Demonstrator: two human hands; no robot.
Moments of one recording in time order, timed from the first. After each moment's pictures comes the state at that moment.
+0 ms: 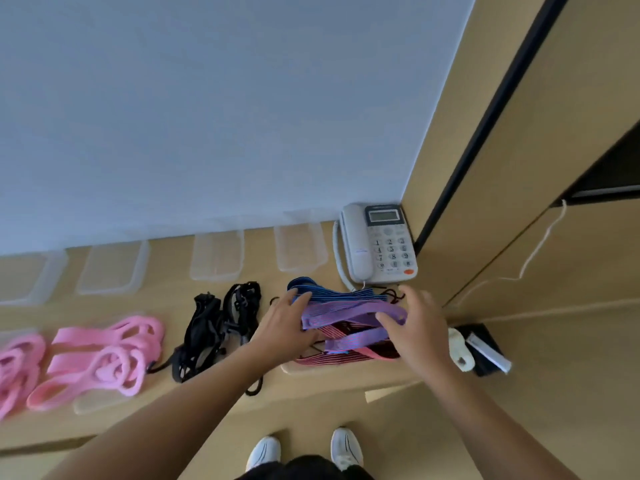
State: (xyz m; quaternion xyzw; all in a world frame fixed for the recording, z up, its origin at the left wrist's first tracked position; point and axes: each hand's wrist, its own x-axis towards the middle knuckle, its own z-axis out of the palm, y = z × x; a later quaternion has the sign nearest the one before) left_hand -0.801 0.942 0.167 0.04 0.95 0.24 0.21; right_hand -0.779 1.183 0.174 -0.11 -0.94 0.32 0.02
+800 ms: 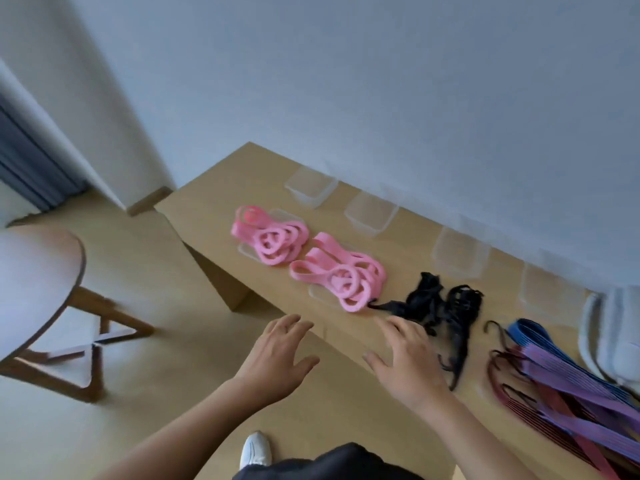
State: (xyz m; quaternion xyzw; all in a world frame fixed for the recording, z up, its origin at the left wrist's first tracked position) left_hand -0.526 0.668 0.164 -0.24 0.93 0.26 0.06; right_hand -0.682 0.866 0.162 0.39 -0.89 0.20 -0.11
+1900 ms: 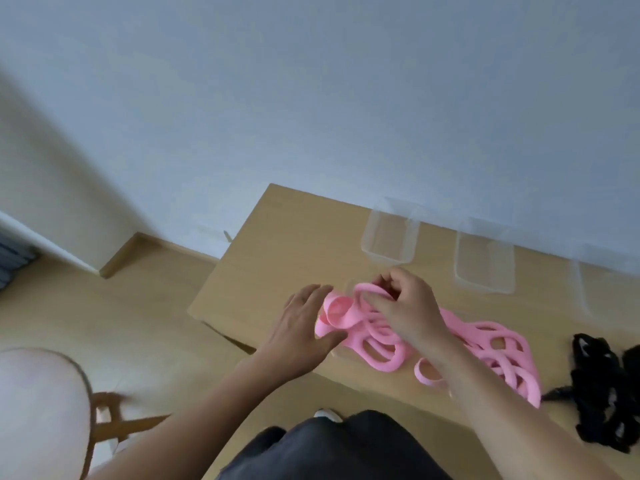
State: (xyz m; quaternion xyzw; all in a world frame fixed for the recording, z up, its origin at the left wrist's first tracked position) left_hand -0.643 0.311 0.188 -0.11 0.94 0.32 0.07; right_hand -0.757 0.489 0.206 0.13 -0.85 0.48 -0.16
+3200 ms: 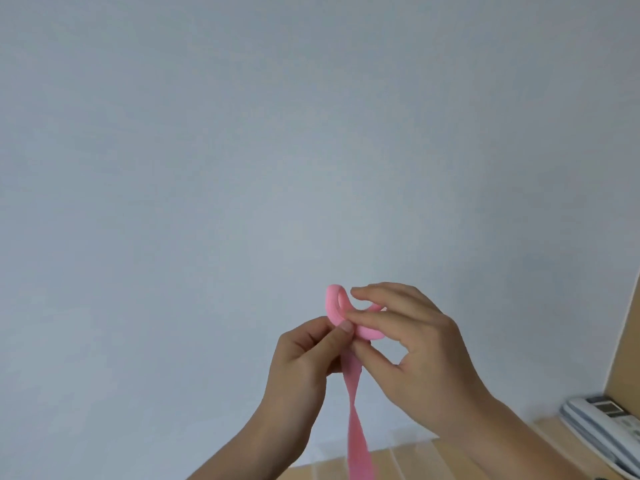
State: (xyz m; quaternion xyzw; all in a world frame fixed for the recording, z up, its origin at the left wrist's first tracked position) left_hand -0.759 0.274 0.493 0.23 0.61 0.76 -0.06; right_hand -0.746 0.432 0.519 0.31 -0.79 0.25 0.47
